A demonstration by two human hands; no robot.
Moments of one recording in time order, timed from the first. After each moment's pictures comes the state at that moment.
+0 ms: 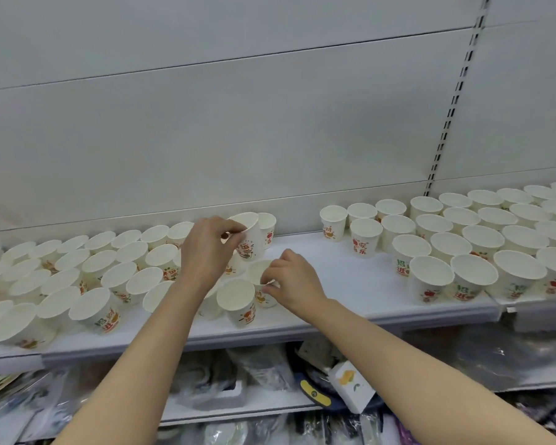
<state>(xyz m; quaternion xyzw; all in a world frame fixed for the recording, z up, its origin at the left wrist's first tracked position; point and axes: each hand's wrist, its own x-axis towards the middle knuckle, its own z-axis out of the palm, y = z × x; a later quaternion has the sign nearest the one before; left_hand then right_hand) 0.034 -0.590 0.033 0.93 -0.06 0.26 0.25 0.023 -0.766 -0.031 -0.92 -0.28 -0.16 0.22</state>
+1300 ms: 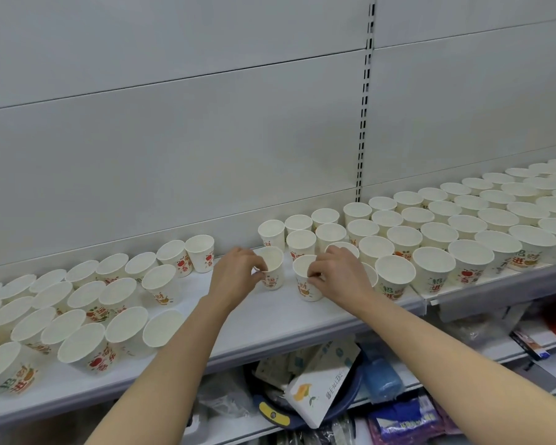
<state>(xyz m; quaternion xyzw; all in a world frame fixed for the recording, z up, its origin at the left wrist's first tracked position) 0.078 -0.733 -0.021 0.96 -0.21 0.13 0.11 0.030 -0.957 -0.031 -0.95 -0.15 -0.23 0.14</state>
